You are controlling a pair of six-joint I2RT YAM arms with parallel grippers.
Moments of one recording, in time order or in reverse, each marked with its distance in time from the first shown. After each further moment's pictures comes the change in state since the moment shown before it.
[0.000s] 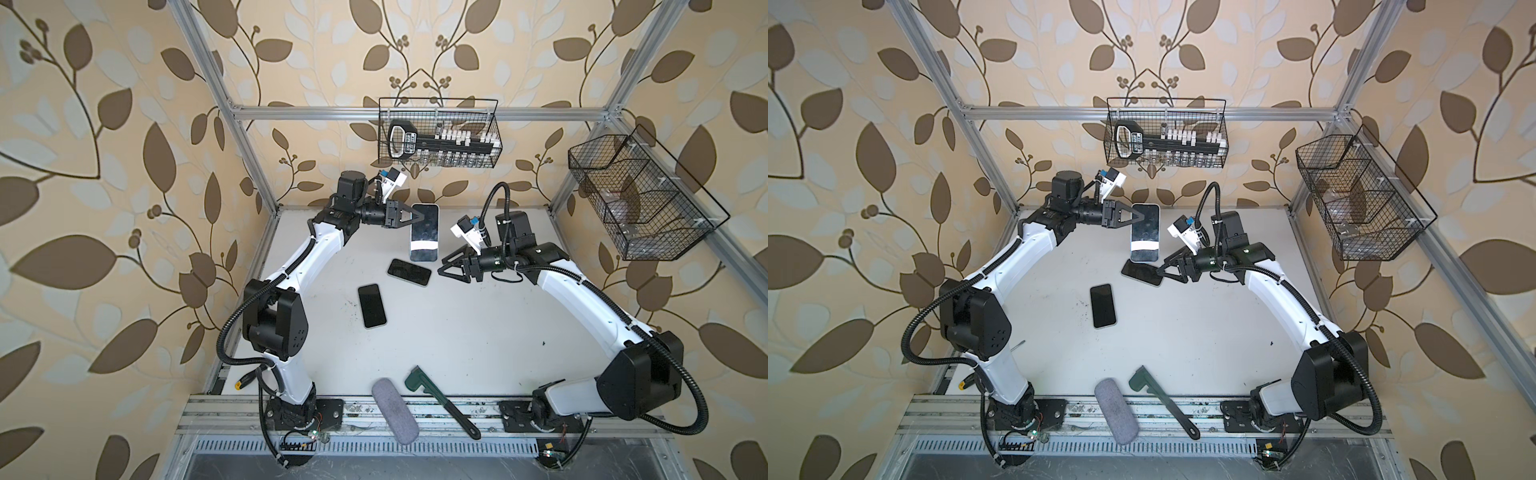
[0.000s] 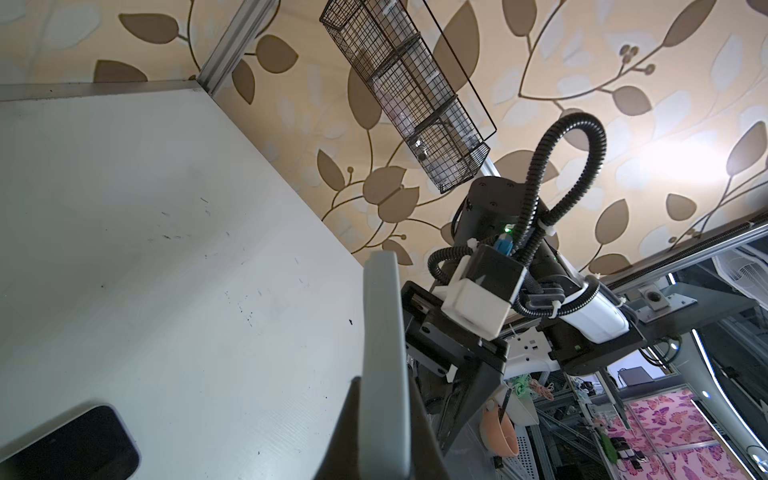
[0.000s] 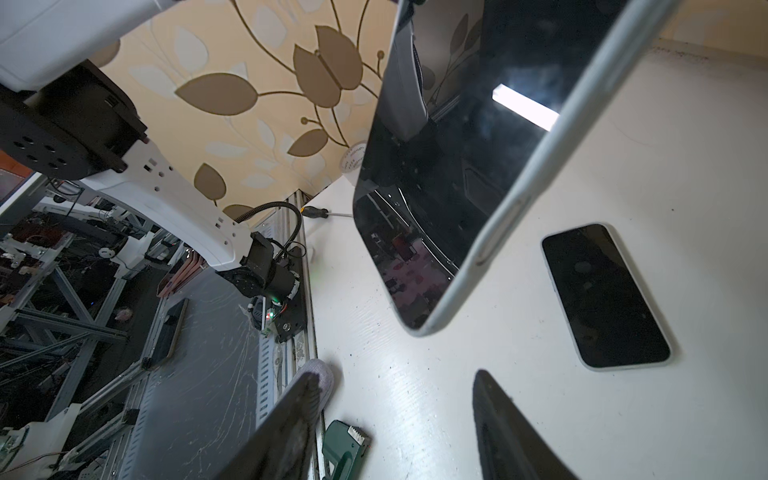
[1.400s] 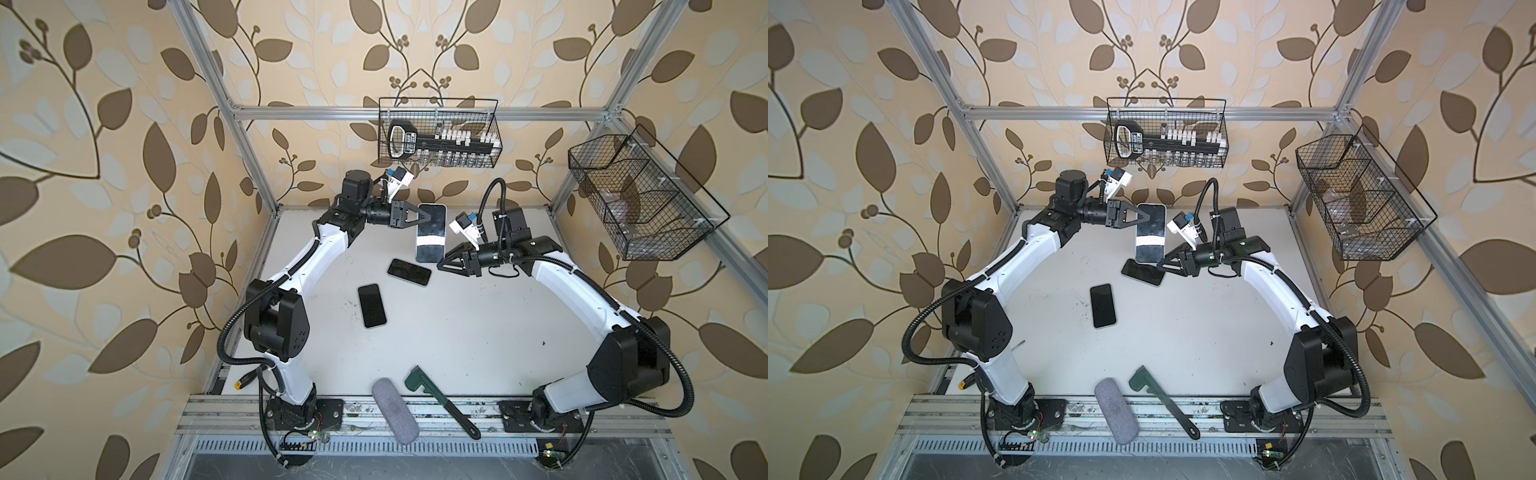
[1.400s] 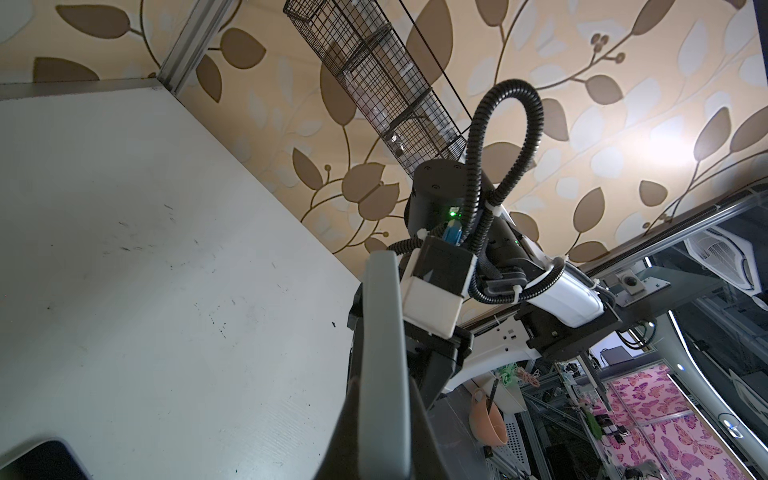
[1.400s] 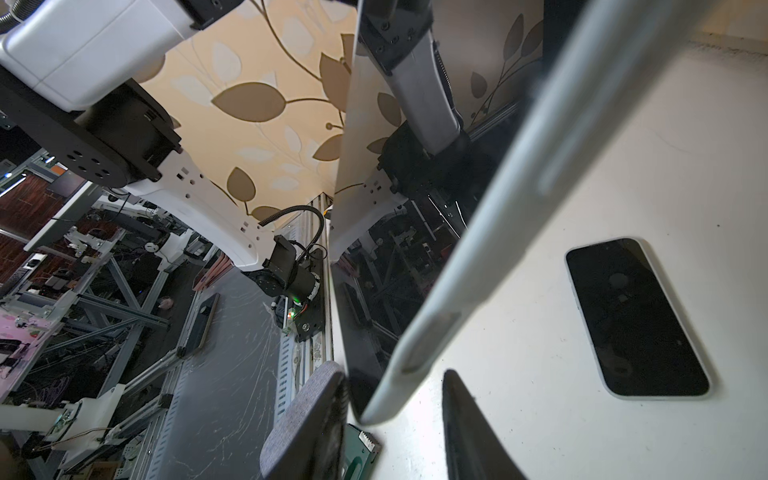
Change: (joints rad) left arm -0.038 0.000 -0.001 0.076 0.022 -0.053; right arm -0.027 0.085 0.051 -0.026 -0.108 -0.037
